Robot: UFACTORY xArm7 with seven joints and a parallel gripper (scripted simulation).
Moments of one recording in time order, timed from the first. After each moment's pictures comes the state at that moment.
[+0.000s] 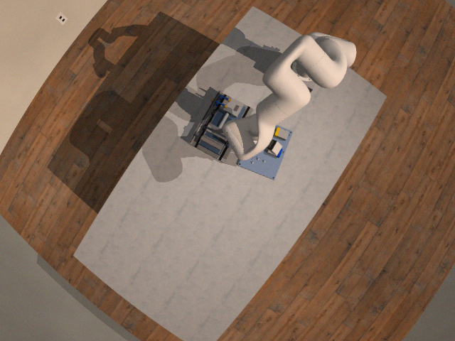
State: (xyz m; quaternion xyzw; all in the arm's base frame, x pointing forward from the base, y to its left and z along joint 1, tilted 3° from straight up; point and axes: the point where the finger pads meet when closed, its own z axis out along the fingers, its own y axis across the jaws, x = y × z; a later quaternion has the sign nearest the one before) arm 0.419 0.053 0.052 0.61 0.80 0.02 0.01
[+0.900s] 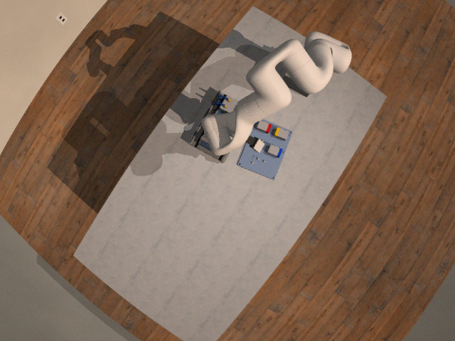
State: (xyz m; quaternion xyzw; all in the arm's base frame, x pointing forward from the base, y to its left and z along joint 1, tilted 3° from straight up) arm 0.461 -0.003 0.050 0.61 0.80 0.02 0.01
